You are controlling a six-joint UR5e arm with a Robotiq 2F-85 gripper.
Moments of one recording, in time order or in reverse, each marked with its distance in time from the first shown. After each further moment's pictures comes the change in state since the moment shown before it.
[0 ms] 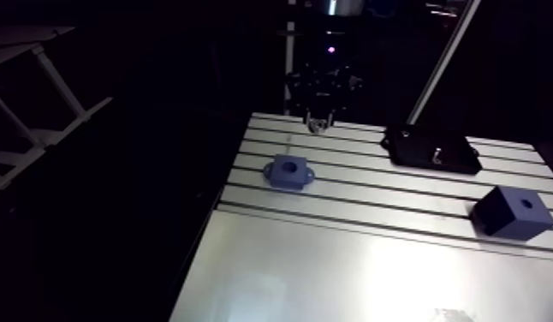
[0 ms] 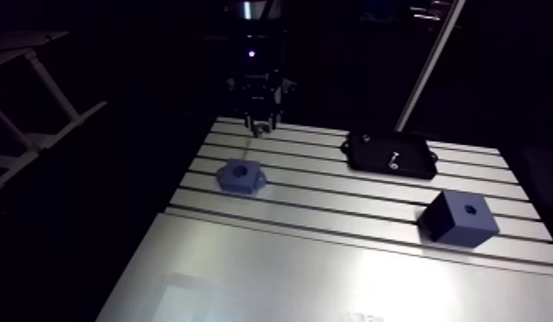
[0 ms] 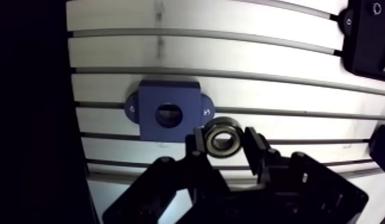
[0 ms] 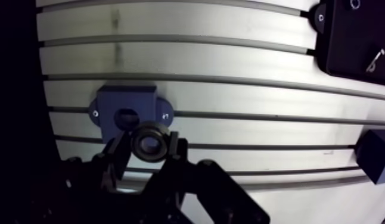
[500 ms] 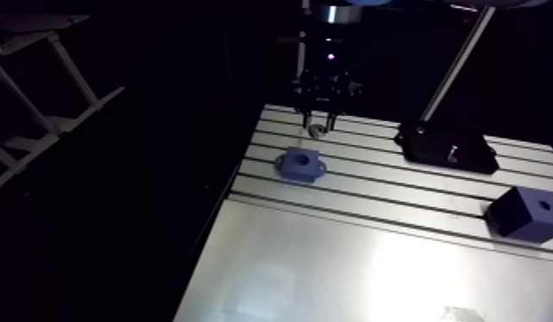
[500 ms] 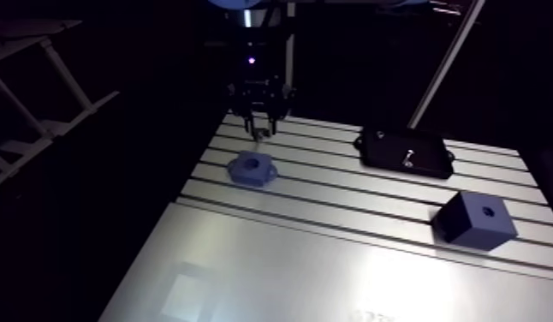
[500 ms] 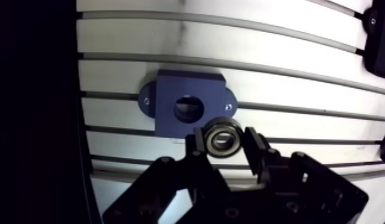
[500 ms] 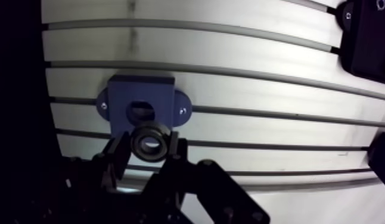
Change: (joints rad) arm 0.047 0.023 0.023 -0.024 -0.003 0.011
